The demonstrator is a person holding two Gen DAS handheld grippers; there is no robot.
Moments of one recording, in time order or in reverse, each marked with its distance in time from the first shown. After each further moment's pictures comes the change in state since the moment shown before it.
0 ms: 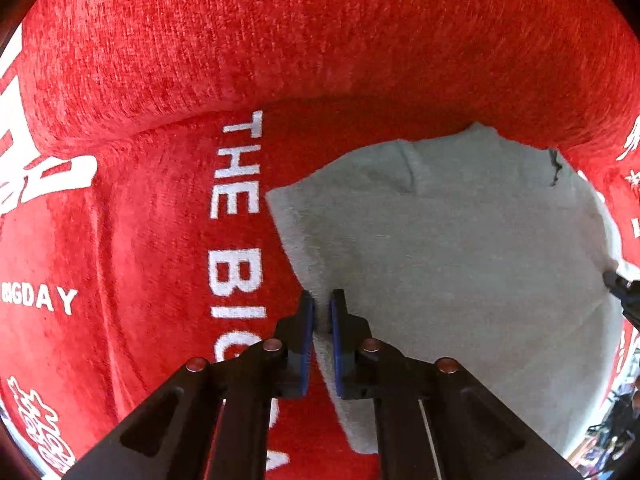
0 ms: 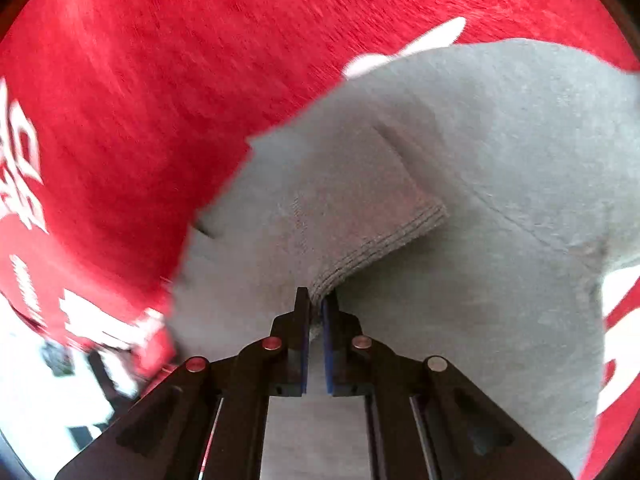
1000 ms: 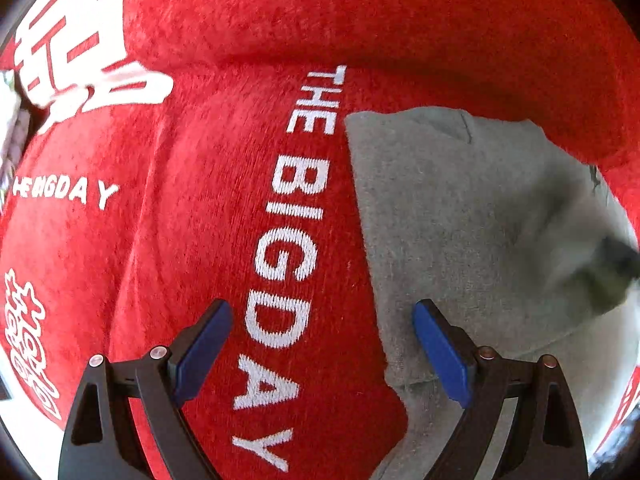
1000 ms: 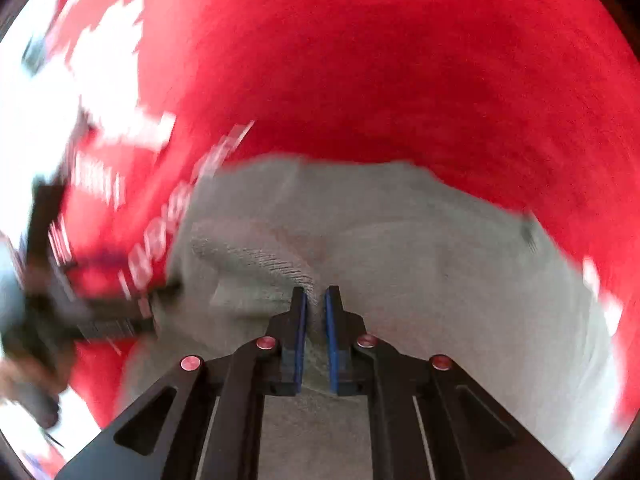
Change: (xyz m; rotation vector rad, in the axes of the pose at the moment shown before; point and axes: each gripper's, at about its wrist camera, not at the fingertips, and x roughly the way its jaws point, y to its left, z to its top) left arm -0.002 -0.001 -0.066 -0.198 -0.032 0.136; right arm 0.079 0.208 -0.063 -0.812 0.004 -0.091
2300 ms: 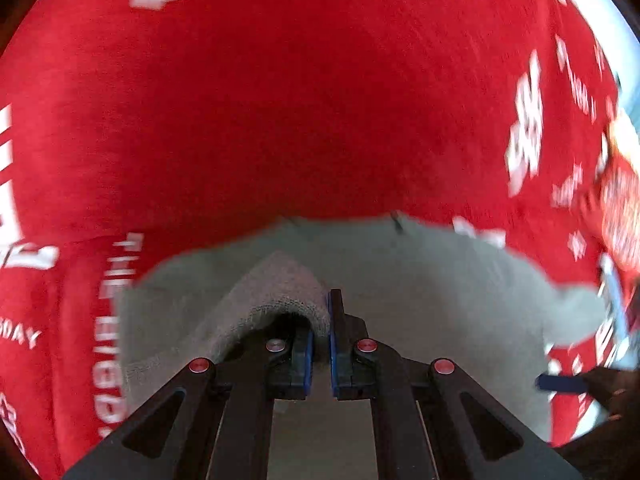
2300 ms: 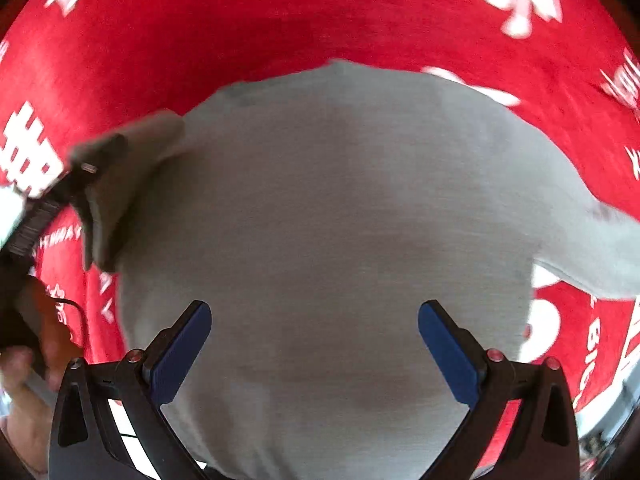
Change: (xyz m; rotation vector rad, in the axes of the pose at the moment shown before) left arm -0.040 -0.135 0.038 0.302 -0.304 -0.277; right arm -0.016 -0.056 -0.068 0.376 0.192 -0.160
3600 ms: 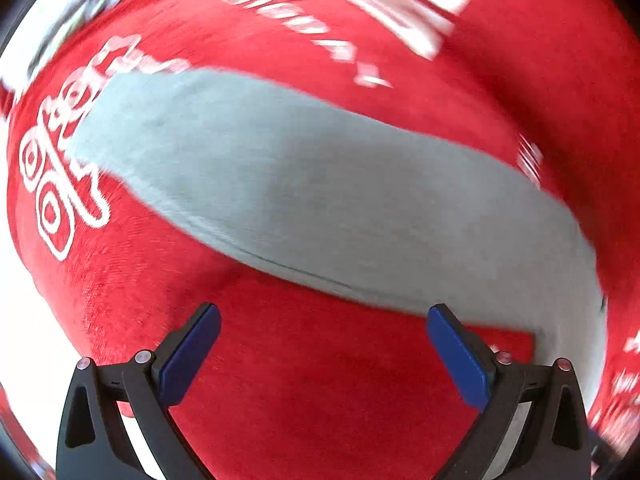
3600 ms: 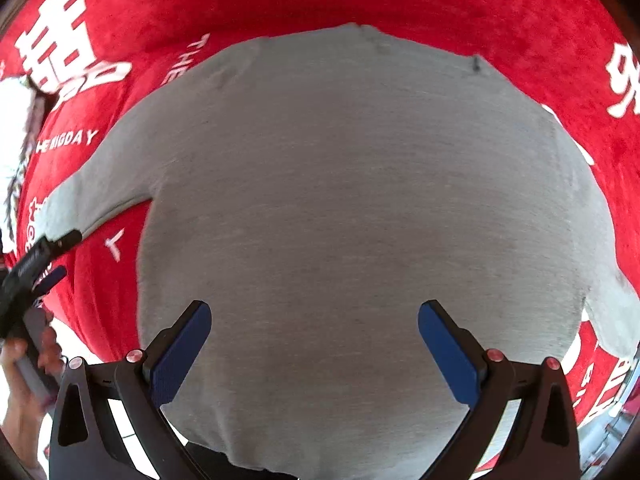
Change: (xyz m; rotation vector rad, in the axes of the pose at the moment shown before) left arm -0.089 0.306 -0.238 -0.961 0.197 0.283; right arm 0.053 0.144 -0.023 -0.332 0.061 -0.040
